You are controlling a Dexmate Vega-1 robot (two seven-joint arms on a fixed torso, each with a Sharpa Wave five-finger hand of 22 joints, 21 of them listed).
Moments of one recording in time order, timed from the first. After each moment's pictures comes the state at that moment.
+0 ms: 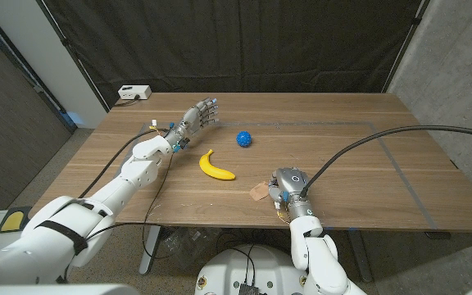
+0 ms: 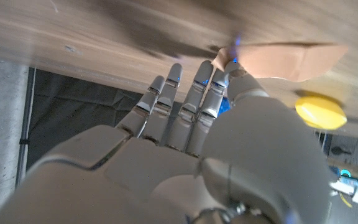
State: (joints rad) left arm 0.54 0.43 0.46 -0.85 -0.65 -0.38 -0.57; left_hand 0.23 0.12 0.33 0.07 0.29 0.00 -0.09 0.23 0.19 -0.01 0.00 0.23 0.20 -0.03 0.05 0.21 0.19 -0.15 0.12 0.61 0.19; right arm -1.31 -0.48 -0.76 -2.03 -1.14 -0.73 -0.24; right_hand 1.03 0.06 0.39 -0.15 0.27 1.06 -0.09 0.44 0.20 0.92 -0.16 0.40 0.27 0.71 -0.07 0.26 0.24 0.35 -0.04 0.45 0.21
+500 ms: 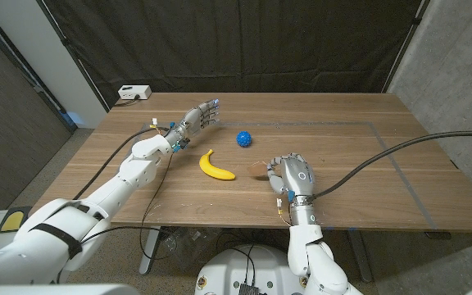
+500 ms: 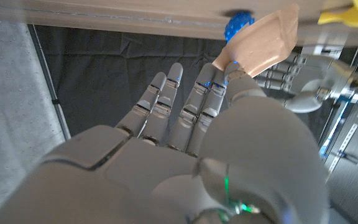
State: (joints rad) left arm 0.56 0.46 0.48 -0.91 -0.62 -0.37 -0.55; left_hand 0.34 0.11 0.36 0.00 0.26 0.04 -0.11 0.23 0.19 0.00 0.00 0.23 0.20 -0.03 0.05 0.20 0.19 -0.15 0.13 0.61 0.19; right arm -1.32 -0.46 -0.73 -1.97 -0.94 -0.58 -0.75; right_hand 1.04 0.07 0.35 -0.14 0.26 1.04 -0.11 0.44 0.20 0.91 -0.19 0.40 0.29 0.71 -0.07 0.27 0.25 0.38 -0.04 0.48 0.23
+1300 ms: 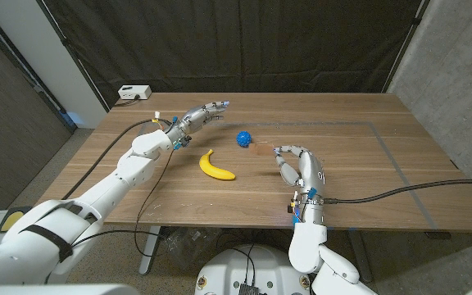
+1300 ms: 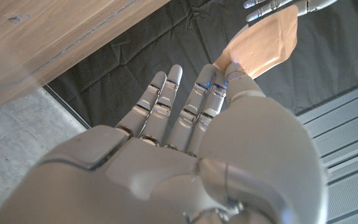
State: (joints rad) left arm 0.56 0.52 0.52 -1.01 -0.51 -0.44 -0.49; left_hand 0.65 0.06 0.46 -0.17 0.20 0.40 -0.18 0.30 0.19 0.20 -0.06 0.25 0.20 0.07 0.00 0.21 0.18 -0.07 0.12 0.62 0.19; right arm -1.34 -0.45 -0.63 -1.94 -0.51 -0.10 -1.01; right_hand 1.05 0.08 0.32 -0.13 0.25 1.03 -0.13 0.45 0.21 0.88 -0.19 0.39 0.30 0.68 -0.06 0.25 0.25 0.38 -0.04 0.51 0.24
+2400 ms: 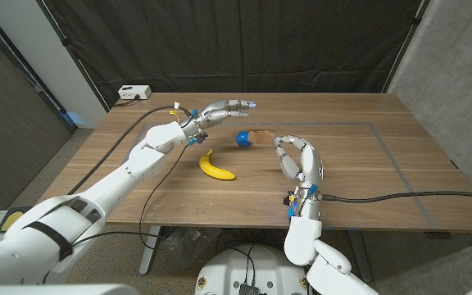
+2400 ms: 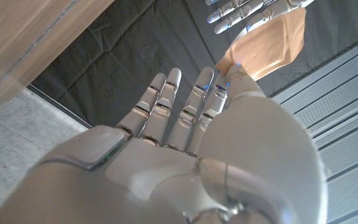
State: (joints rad) left arm 0.54 0.52 0.60 -1.14 -0.42 -0.51 -0.54; left_hand 0.77 -0.06 0.41 -0.15 0.22 0.52 -0.18 0.32 0.19 0.24 -0.09 0.23 0.21 0.10 0.01 0.21 0.20 -0.02 0.14 0.63 0.20; right arm -1.29 -0.39 -0.62 -1.84 -0.53 0.04 -1.08; right_hand 1.05 0.08 0.28 -0.11 0.25 1.02 -0.15 0.45 0.23 0.84 -0.20 0.38 0.31 0.66 -0.06 0.22 0.25 0.34 -0.04 0.52 0.26
